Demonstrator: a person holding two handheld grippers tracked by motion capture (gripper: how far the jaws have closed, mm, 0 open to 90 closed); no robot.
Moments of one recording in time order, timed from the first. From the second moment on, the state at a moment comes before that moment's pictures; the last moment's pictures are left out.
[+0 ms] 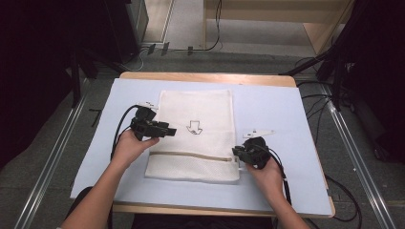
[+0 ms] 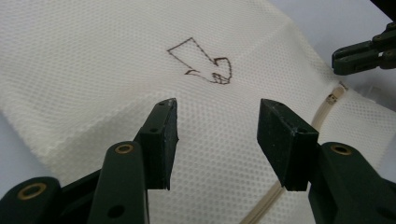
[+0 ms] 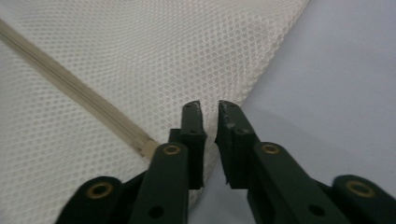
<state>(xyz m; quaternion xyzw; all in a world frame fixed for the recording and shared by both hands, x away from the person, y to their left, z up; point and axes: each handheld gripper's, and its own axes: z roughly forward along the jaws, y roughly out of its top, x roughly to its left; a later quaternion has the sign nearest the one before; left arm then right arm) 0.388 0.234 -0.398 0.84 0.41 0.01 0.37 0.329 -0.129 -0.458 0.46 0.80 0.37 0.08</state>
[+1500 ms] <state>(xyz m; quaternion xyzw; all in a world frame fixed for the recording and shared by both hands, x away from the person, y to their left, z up) 0.353 0.115 -0.448 0.90 0.29 -0.04 0.31 0.327 -0.118 -0.467 0.46 0.81 0.36 0.05</state>
